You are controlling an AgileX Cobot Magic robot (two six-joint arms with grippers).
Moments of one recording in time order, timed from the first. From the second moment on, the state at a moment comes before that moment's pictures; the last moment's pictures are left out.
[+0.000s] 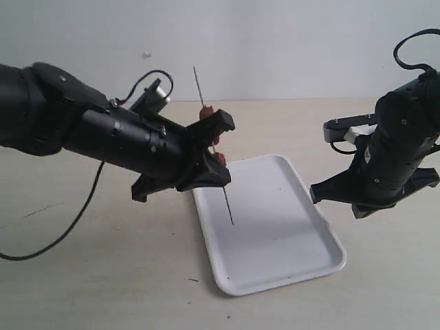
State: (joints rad) left arm -0.60 1.79 -1.07 -1.22 0.49 0.32; right arm 0.17 1.81 -0.96 -0.24 0.61 0.41
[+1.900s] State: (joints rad) left arm -0.74 2.08 -1.23 -1.11 0.53 0.02; right arm 0.17 1.76 -0.96 -0.28 0.70 0.37
